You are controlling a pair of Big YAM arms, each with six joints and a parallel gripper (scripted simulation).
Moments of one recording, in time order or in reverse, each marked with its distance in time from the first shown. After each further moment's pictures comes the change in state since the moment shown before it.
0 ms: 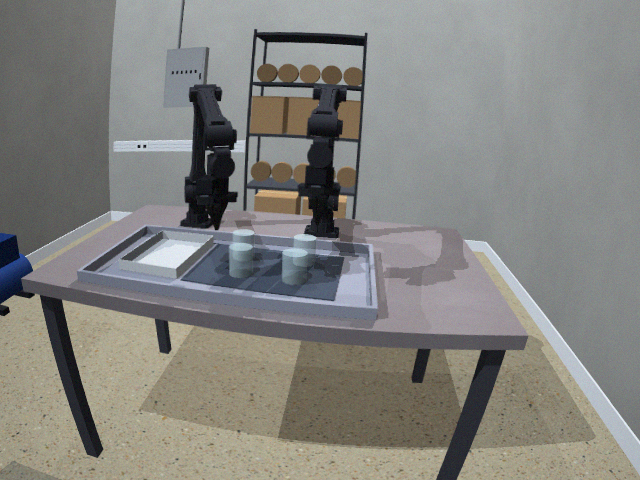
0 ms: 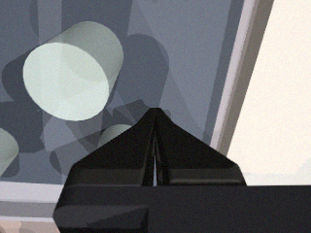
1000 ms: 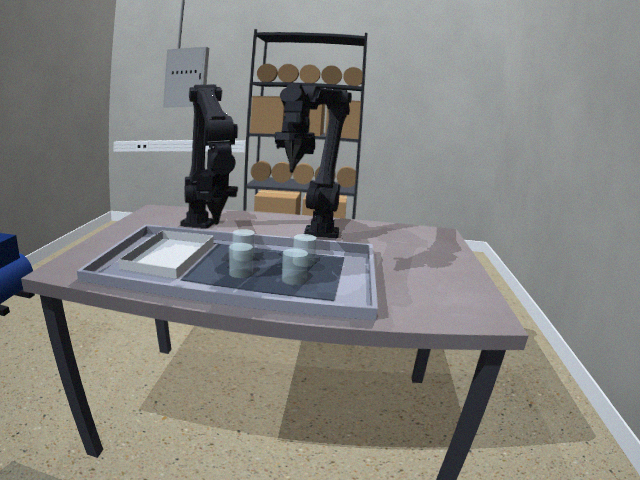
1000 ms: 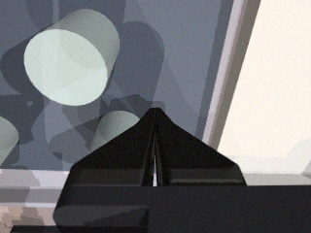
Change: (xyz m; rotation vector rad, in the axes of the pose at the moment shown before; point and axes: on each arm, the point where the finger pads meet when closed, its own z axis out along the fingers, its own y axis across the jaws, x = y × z) left arm -0.007 -0.071 -0.130 -0.029 -0.599 -0.010; right arm 0.003 -0.002 -0.015 0.023 0.044 0.000
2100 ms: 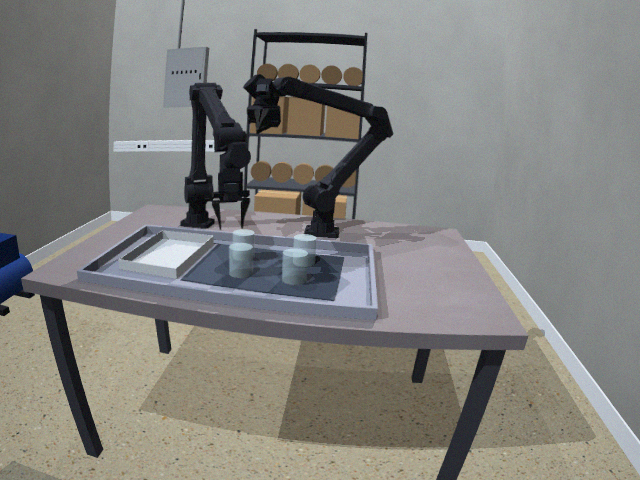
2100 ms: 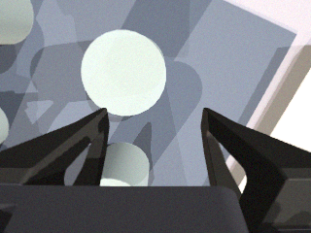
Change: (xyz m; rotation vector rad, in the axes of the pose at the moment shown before) left arm 0.085 -0.126 -0.176 0.020 -0.341 -0.004; right arm 0.008 0.039 0.013 -0.082 -0.304 -0.324
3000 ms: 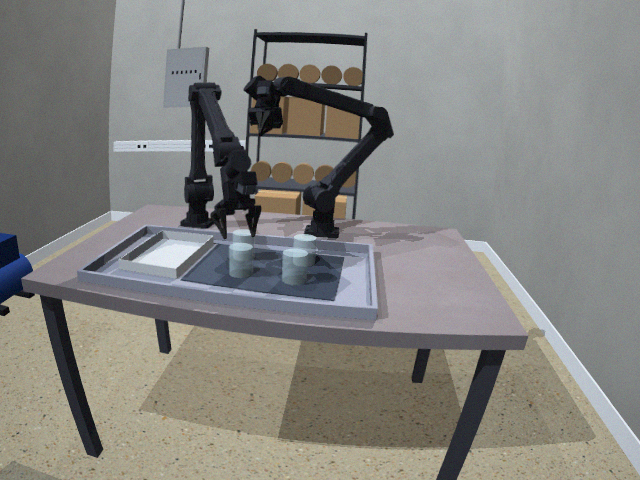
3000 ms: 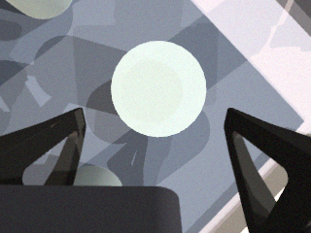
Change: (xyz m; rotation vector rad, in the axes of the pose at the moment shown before) left arm 0.012 0.006 -0.003 -0.012 0.043 0.034; right arm 0.008 0.022 0.024 -0.060 -0.231 -0.391
